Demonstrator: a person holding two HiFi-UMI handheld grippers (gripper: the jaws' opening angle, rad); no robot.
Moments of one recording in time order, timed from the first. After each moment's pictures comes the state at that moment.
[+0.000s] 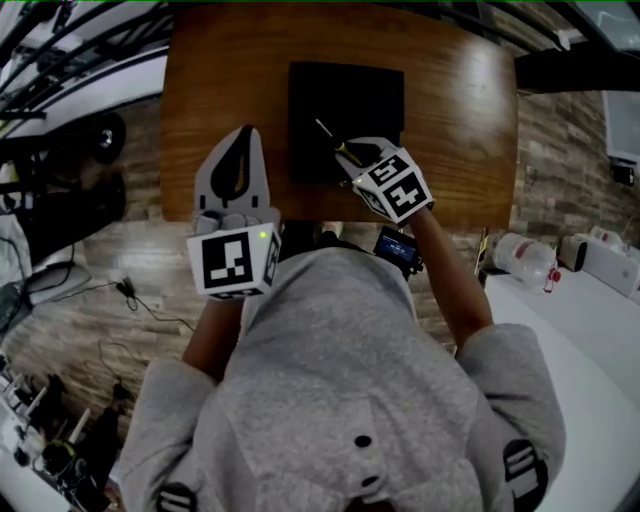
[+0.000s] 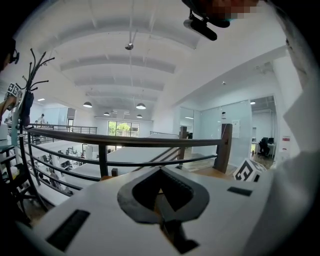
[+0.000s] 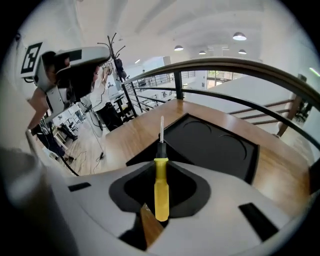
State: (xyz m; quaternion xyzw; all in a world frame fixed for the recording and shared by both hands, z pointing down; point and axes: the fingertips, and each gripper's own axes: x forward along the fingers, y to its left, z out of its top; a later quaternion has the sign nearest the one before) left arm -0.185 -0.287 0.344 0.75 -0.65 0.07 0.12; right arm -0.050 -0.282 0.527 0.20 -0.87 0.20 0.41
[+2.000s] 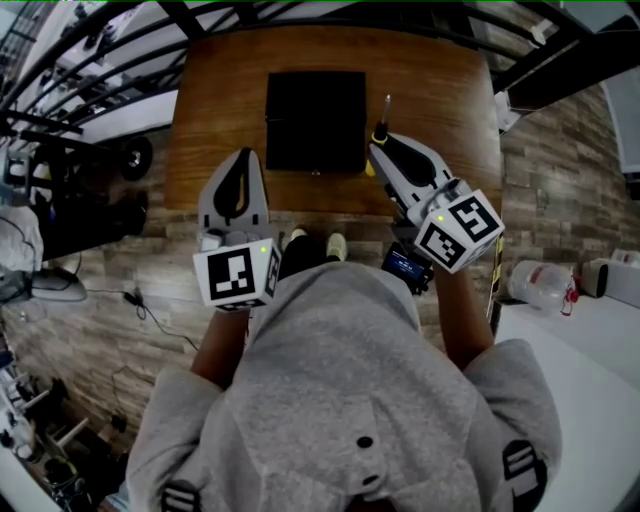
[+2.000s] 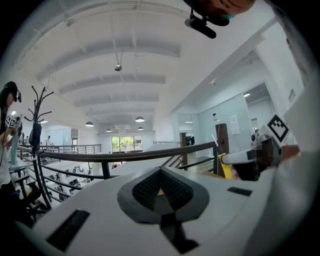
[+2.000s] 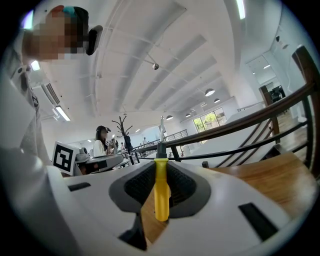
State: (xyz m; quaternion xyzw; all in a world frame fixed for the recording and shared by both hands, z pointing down) left arm -0.085 -0.178 0.287 0.73 -0.68 0.07 0.02; right arm 0.081 -0.217 0.305 0.28 -0.94 0.18 0.01
